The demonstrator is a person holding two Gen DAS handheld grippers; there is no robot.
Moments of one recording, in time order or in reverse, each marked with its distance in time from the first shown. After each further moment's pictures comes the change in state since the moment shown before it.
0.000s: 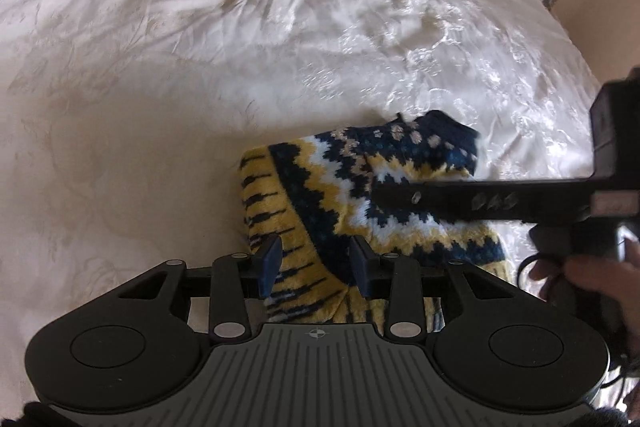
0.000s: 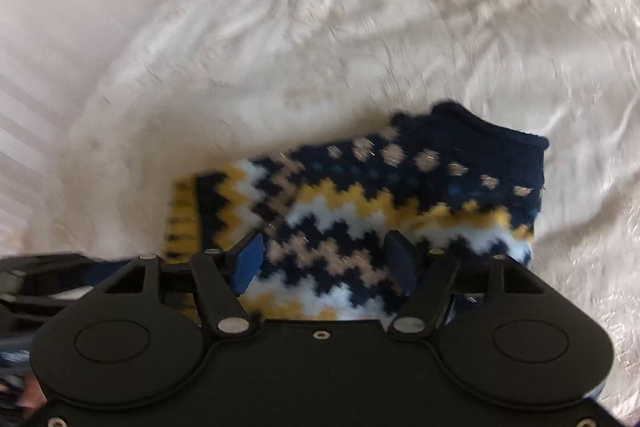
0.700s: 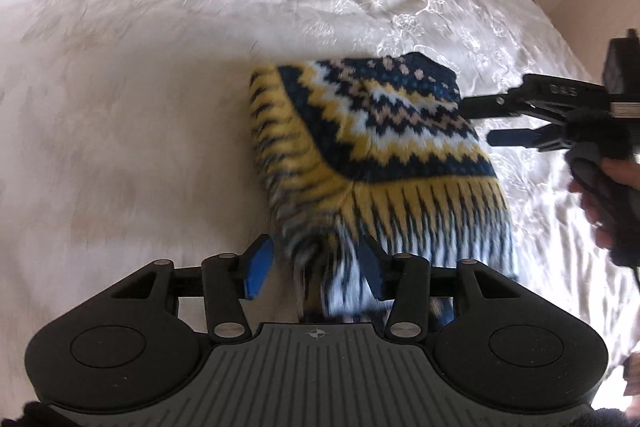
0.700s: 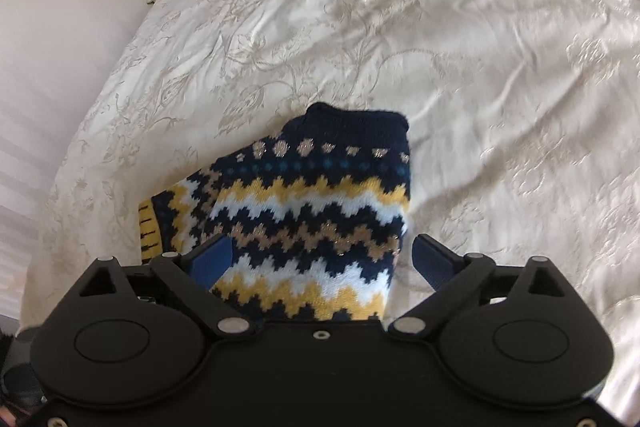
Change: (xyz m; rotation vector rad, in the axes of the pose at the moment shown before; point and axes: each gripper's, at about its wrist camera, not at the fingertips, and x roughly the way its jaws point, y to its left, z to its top) left arm -0.022 0.016 -0.066 -0.005 0.025 -0.056; right arm -0.048 -0.055 -0.021 0.140 -0.024 -0.050
